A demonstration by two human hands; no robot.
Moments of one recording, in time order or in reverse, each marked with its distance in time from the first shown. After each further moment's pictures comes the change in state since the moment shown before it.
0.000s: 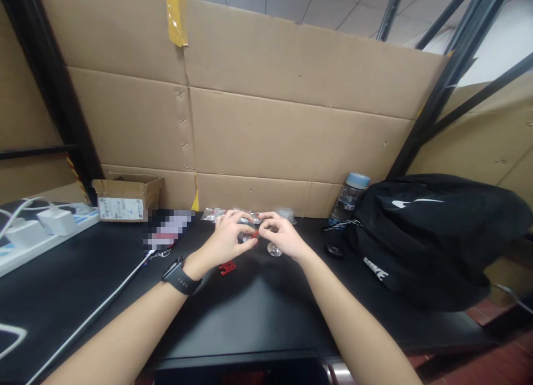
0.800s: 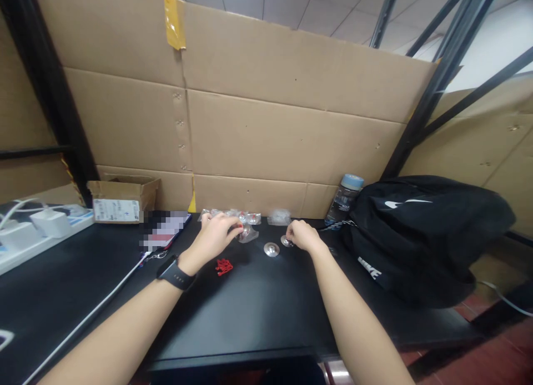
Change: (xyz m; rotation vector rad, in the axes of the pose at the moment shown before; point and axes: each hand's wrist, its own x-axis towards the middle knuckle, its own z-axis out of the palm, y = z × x) left_hand 0.000 -0.024 0.002 0.092 0.024 -0.160; right_hand -0.007 0.051 -0.073 -0.951 0.011 0.393
